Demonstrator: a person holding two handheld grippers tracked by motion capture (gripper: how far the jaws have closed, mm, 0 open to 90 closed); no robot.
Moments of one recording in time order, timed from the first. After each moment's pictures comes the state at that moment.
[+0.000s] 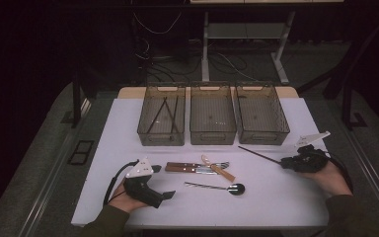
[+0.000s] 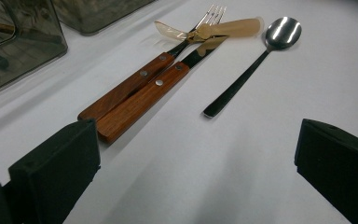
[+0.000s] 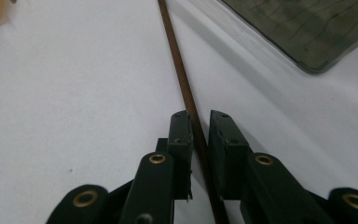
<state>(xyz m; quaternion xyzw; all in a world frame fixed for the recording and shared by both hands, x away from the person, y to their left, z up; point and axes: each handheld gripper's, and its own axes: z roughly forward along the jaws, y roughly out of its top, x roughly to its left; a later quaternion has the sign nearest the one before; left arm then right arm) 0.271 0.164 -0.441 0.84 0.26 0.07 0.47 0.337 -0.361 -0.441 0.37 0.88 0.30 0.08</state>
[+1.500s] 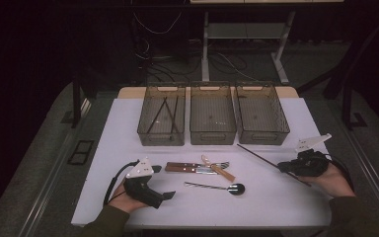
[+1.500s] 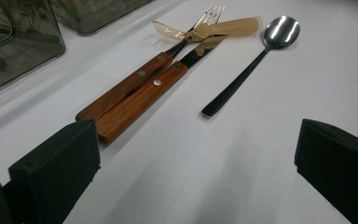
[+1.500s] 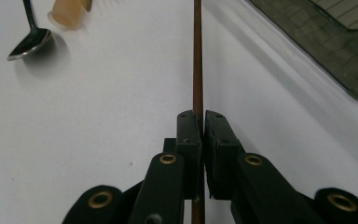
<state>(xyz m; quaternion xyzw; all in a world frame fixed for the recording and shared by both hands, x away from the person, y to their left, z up) 0.270 0.163 -0.440 0.84 0.26 0.07 0.47 0.323 -0.353 -0.429 0.31 0.89 0.34 0.05</state>
